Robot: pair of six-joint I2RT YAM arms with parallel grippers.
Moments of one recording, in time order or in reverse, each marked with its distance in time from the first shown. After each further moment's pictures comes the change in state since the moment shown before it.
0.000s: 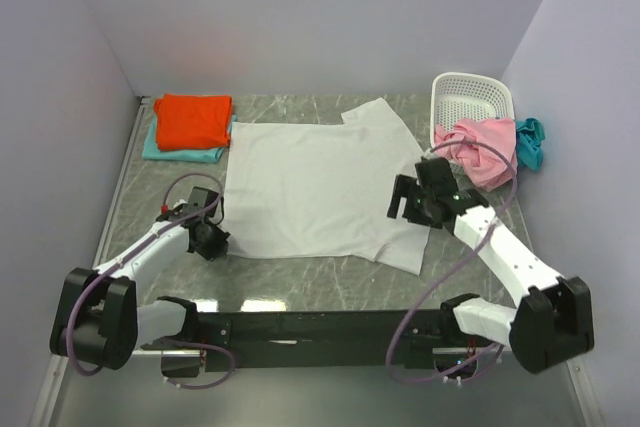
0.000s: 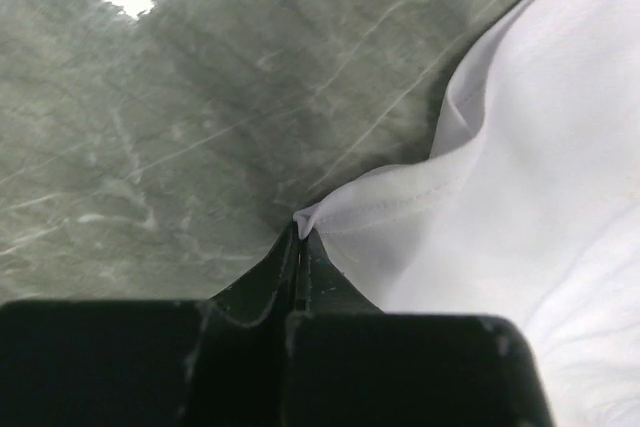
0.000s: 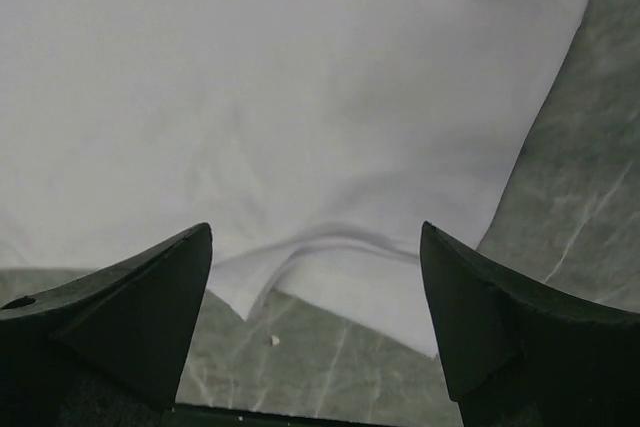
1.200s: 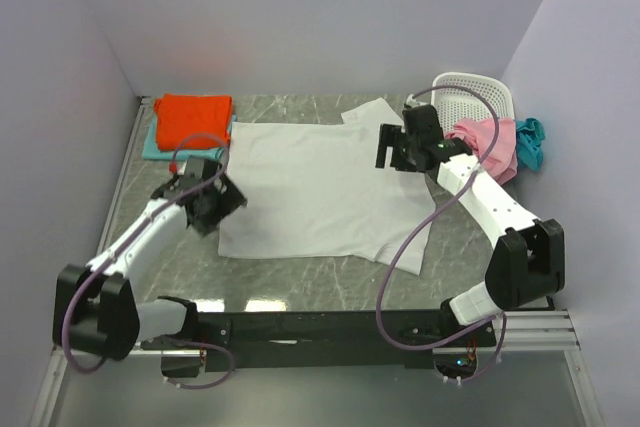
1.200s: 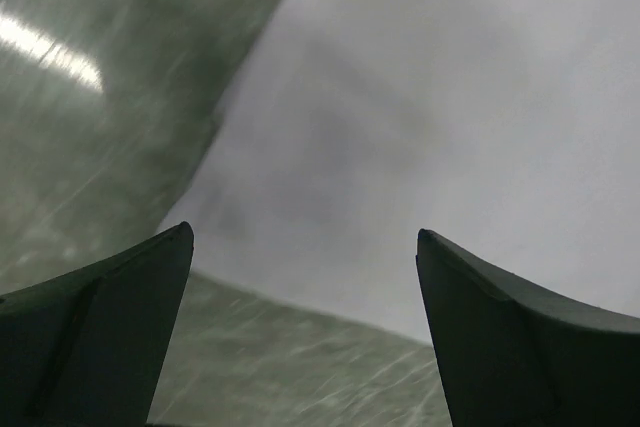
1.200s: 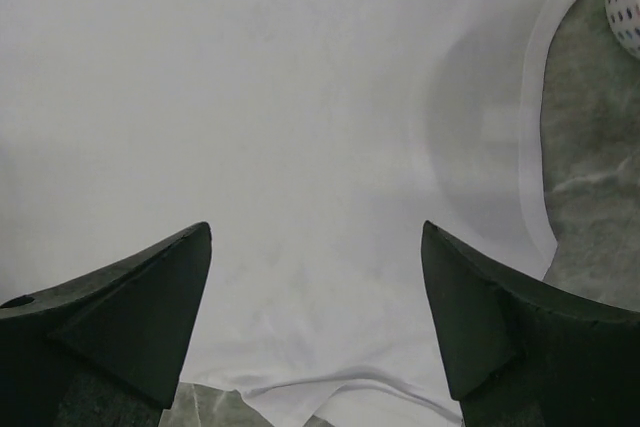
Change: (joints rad) left arm 0.002 0.075 0.312 0.018 0.065 0.248; right arm 0.000 0.277 0.384 0.053 0.005 -0.159
